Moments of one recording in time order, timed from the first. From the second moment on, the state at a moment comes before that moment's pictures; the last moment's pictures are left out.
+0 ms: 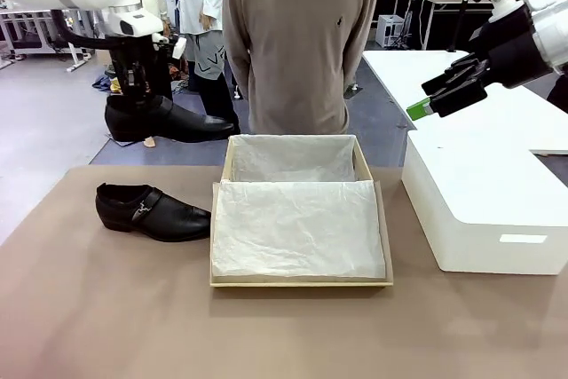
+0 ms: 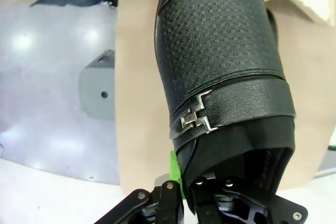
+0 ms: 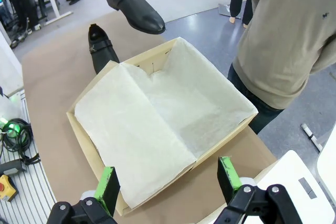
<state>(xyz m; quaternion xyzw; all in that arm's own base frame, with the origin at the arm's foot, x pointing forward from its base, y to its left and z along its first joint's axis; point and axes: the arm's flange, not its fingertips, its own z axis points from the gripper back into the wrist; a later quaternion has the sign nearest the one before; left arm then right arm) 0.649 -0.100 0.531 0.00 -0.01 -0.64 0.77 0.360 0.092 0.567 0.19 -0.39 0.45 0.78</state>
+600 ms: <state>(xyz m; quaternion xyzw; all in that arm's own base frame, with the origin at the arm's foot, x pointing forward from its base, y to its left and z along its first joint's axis) 0.643 -0.123 0.526 -0.02 -0.01 -0.65 0.76 0.360 0.092 0.567 0.19 -0.39 0.45 0.78</state>
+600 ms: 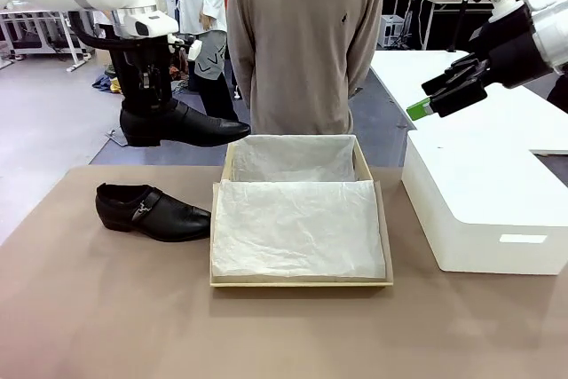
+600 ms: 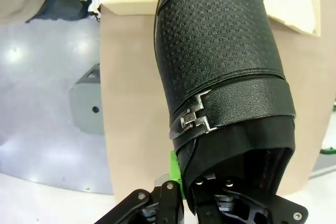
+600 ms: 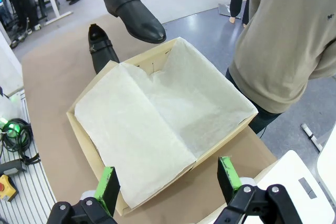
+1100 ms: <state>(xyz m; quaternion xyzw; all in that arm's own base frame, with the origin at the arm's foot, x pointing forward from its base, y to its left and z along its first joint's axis) 0.643 -0.133 0.526 -0.02 -0.01 -0.65 0.76 0.360 0.092 0.567 0.19 -0.39 0.45 0.78</state>
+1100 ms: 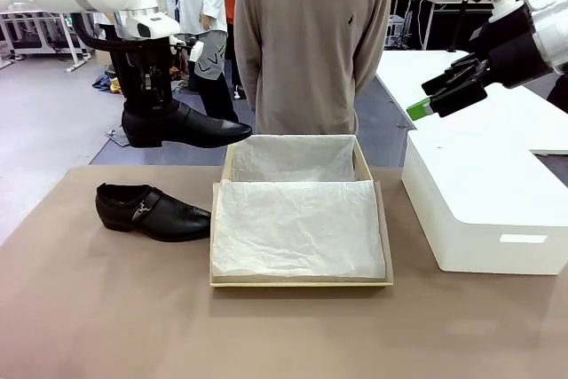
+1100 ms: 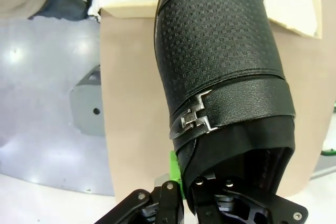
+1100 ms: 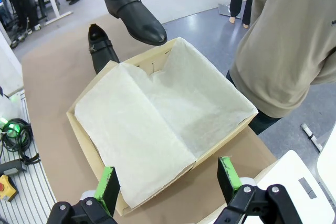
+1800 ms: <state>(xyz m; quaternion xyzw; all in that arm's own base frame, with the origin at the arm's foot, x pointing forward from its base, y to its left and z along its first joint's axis) 0.630 -0.248 0.539 -0.04 -0.02 -0.65 0.76 0.360 0.092 0.567 0.19 -0.39 0.45 0.78</state>
